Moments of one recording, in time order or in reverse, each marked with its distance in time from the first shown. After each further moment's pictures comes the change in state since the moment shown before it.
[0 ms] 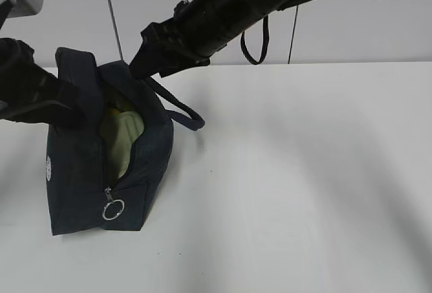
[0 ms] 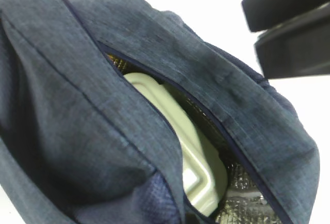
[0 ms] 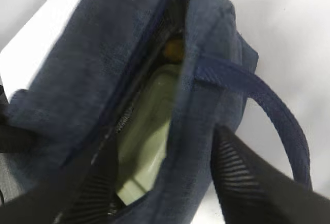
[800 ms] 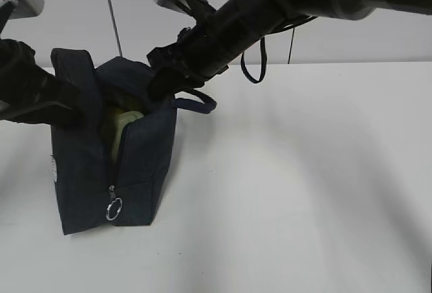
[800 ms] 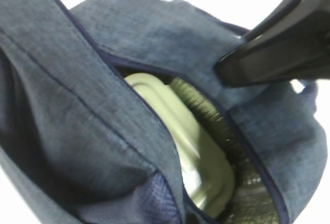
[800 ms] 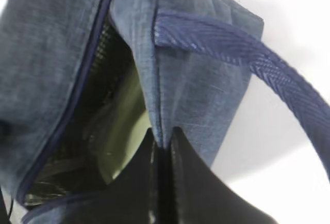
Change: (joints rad) left arm 0.000 0.018 -0.001 0.000 -0.005 0.000; right arm -0.028 0.056 -0.014 0.003 0.051 0.034
